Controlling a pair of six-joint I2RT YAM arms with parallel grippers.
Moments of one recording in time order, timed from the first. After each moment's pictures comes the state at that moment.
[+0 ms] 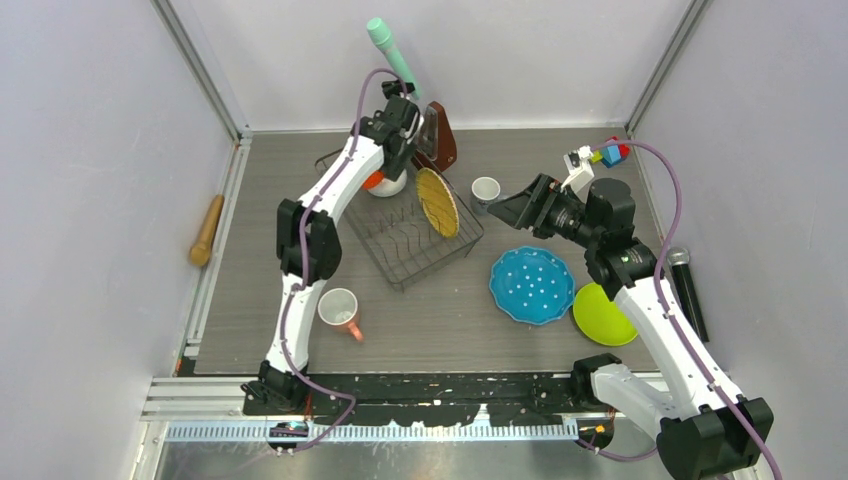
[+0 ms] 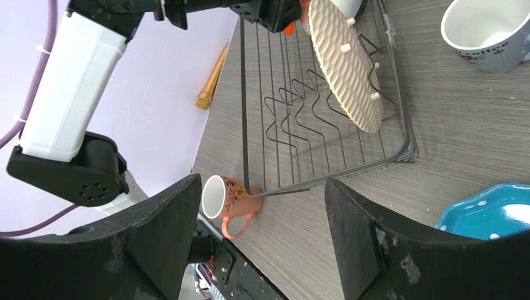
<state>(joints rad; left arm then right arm) -0.46 2.29 2.27 -0.93 -0.44 0.21 0.23 0.95 0.88 -0.20 -0.51 0.73</state>
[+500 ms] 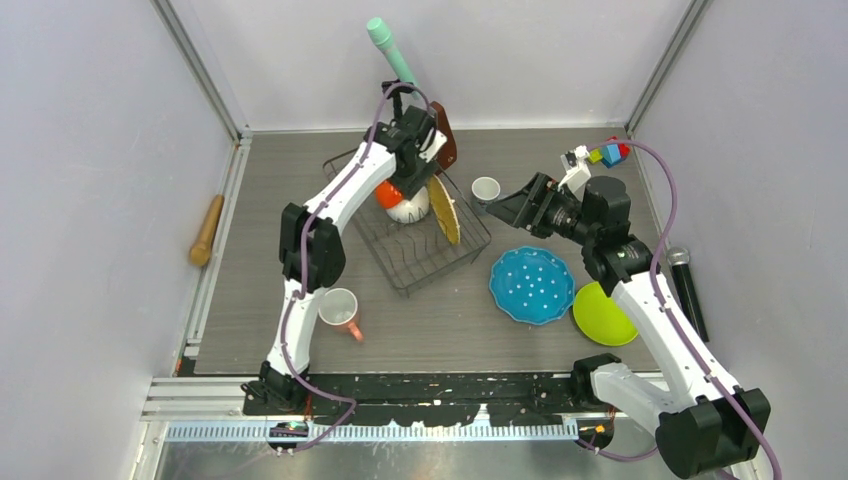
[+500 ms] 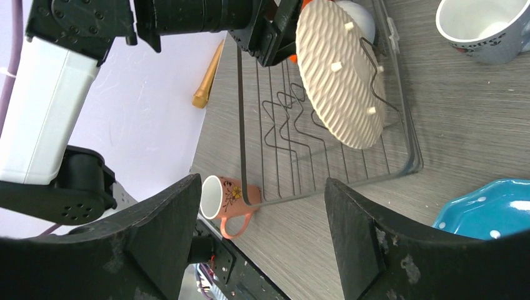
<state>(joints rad) -0.53 2.27 2.24 -1.06 -0.22 0.24 0.23 0.98 0.88 -0.20 -0.50 0.74</state>
